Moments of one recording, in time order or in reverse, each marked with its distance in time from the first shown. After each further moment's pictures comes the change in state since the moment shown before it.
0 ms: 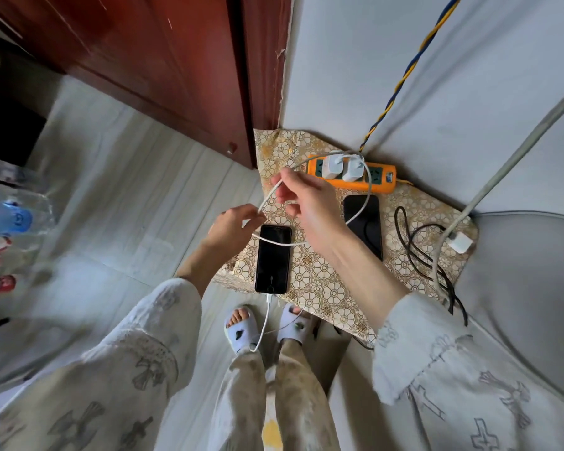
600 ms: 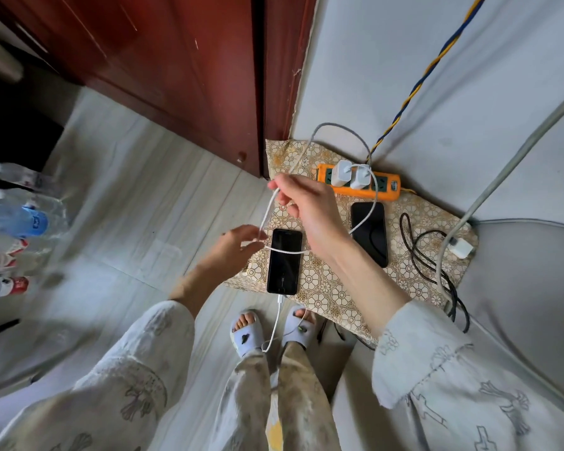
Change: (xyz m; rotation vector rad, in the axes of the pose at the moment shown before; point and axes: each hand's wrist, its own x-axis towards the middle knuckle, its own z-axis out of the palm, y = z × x) left_hand -0.043 -0.015 -0.025 -0.053 -0.091 0.092; right_hand -0.020 -0.004 0.024 -0.071 -0.035 -0.118
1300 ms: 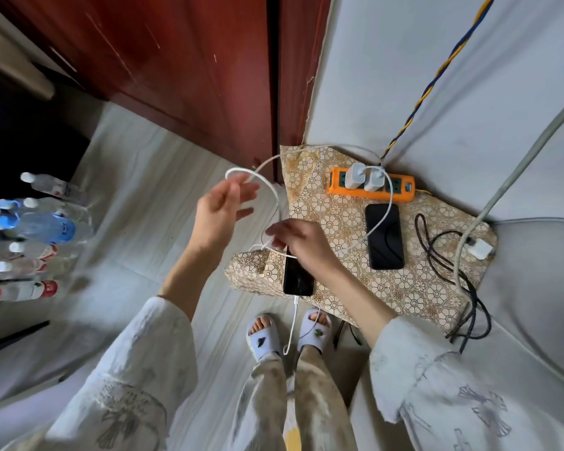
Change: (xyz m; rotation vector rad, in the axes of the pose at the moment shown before) left_hand -0.012 0.040 -0.055 -0.657 0.340 -0.010; right_hand -0.025 0.035 0.017 -0.285 -0.169 0.050
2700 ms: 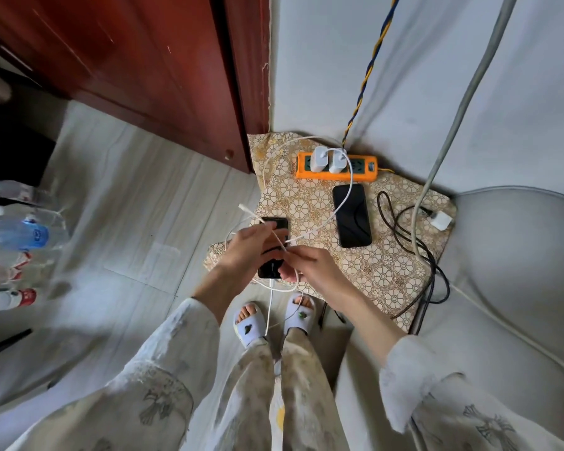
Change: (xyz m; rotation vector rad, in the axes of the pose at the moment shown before) left_hand -0.049 -0.027 0.069 -0.181 -0.204 -0.508; right_hand -0.066 0.032 -0.043 0.213 -0.003 0.227
